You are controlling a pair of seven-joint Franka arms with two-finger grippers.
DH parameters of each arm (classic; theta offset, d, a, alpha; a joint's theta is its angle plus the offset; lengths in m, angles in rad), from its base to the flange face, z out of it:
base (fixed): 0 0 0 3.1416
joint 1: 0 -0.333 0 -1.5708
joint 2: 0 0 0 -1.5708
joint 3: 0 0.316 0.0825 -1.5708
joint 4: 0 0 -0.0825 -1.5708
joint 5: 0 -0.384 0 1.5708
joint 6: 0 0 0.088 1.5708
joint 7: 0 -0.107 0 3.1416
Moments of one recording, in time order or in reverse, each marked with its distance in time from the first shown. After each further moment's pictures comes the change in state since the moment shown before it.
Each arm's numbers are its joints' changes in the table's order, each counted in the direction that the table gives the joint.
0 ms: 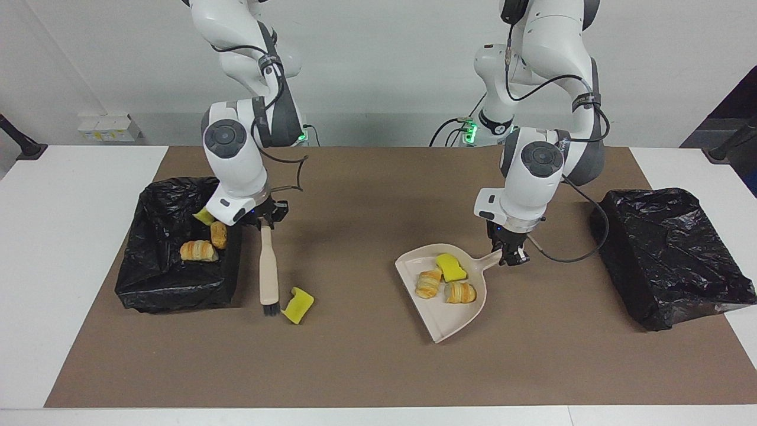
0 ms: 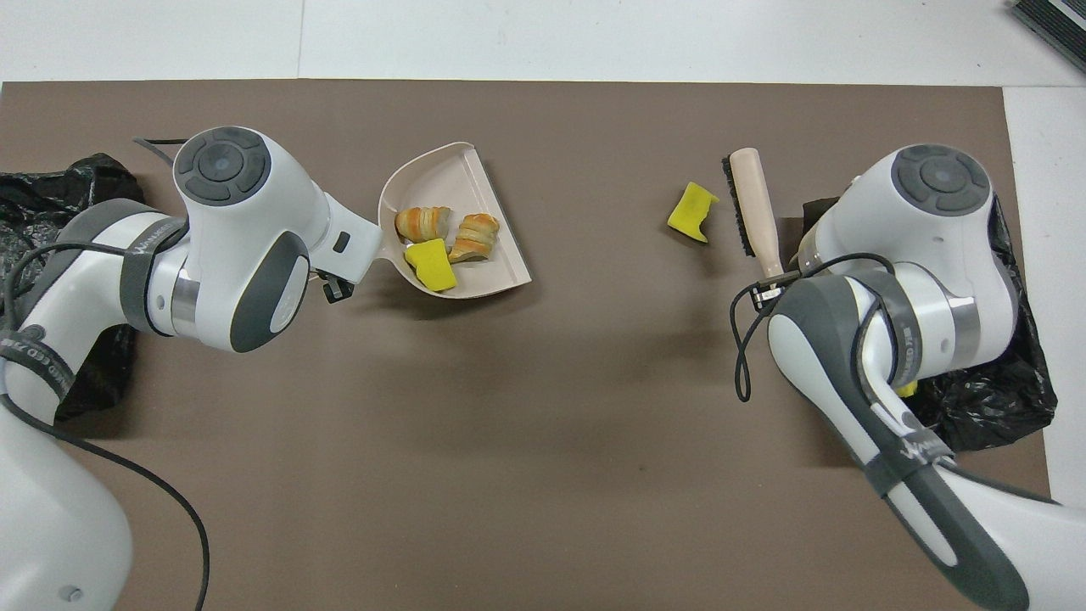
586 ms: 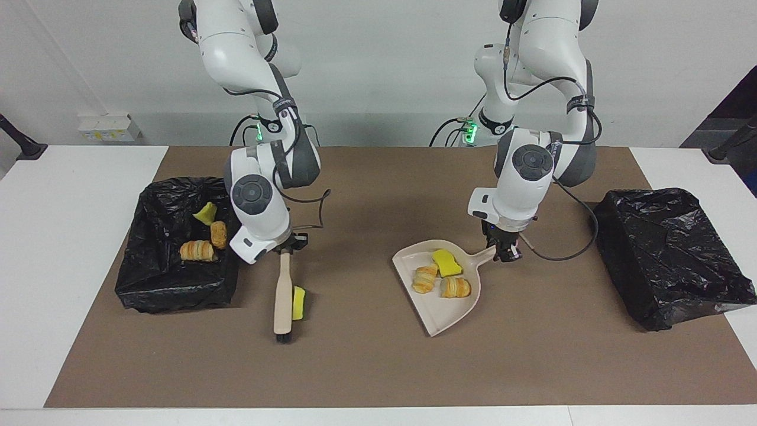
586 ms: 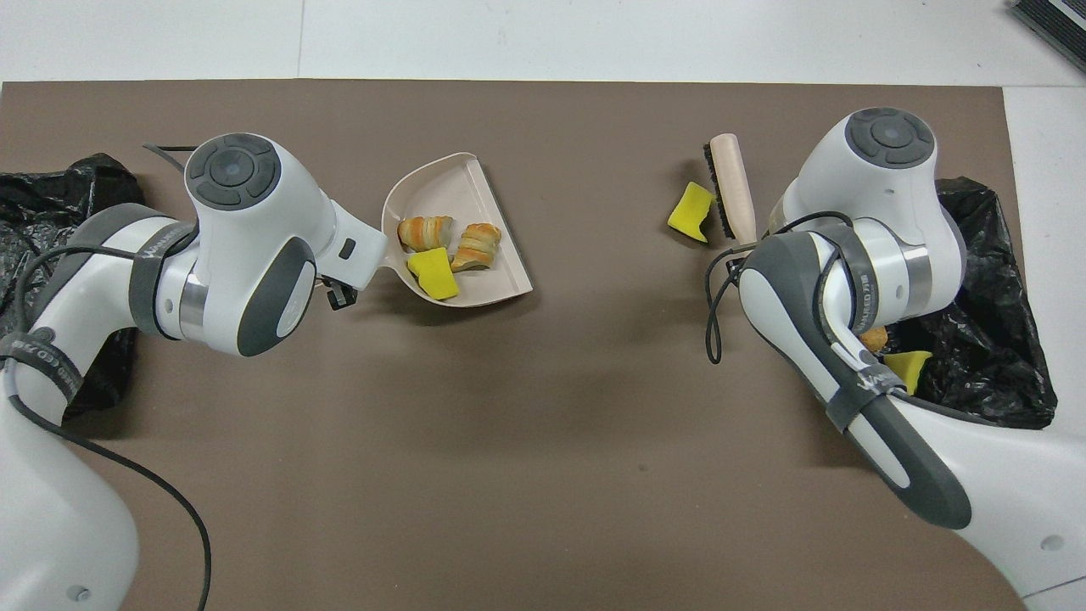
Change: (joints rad) left arm 0.015 0.011 -0.004 0.049 0.000 0.002 0.016; right arm -0.076 -0.195 0.017 -0.138 -0.051 0.025 -0.213
